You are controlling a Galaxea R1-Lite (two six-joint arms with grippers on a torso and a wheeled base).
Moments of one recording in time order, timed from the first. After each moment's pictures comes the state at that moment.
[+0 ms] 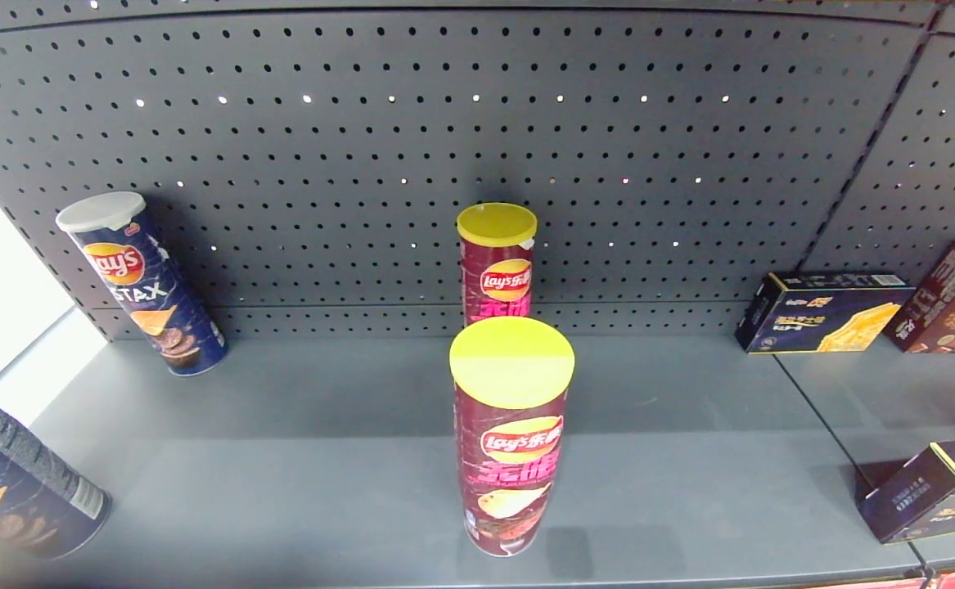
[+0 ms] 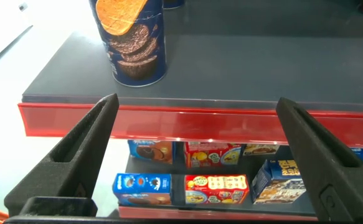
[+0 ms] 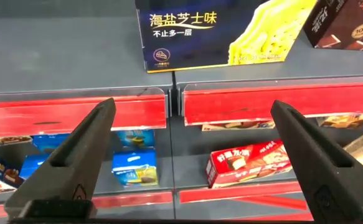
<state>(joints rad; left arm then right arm) 0.00 0.00 0.00 0.00 0.07 -0.01 -0.07 0.08 0.00 0.00 -0.01 -0.01</state>
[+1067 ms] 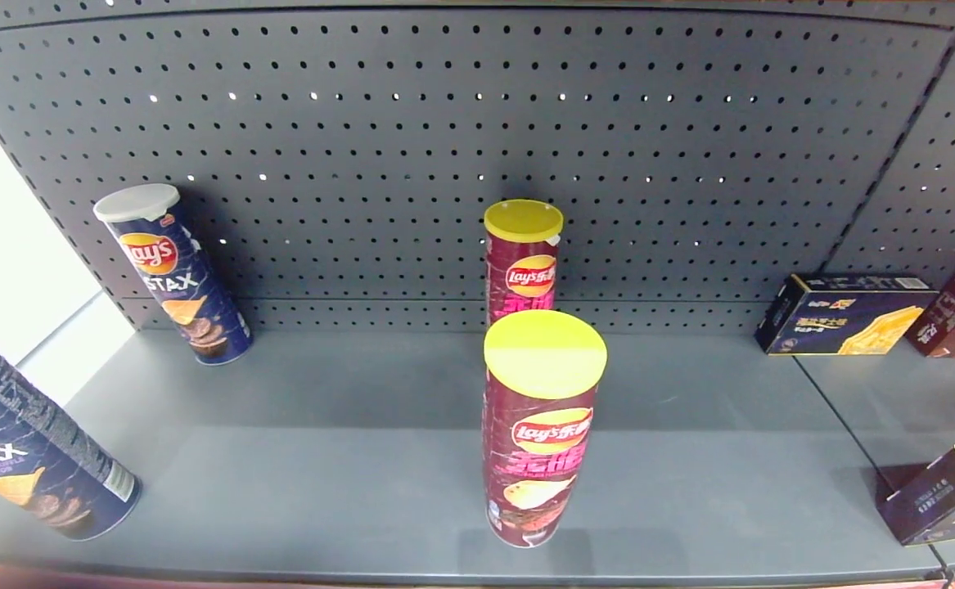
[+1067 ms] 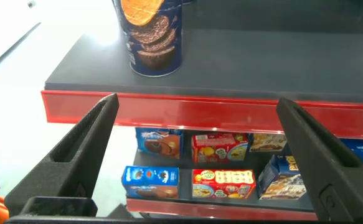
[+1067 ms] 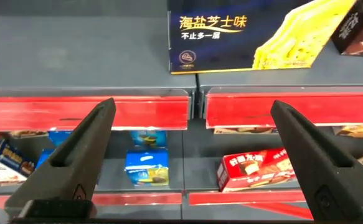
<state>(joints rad) -0.01 0.00 0.00 0.00 0.07 -0.01 -0.05 0.08 0.00 0.00 0.00 -0.01</state>
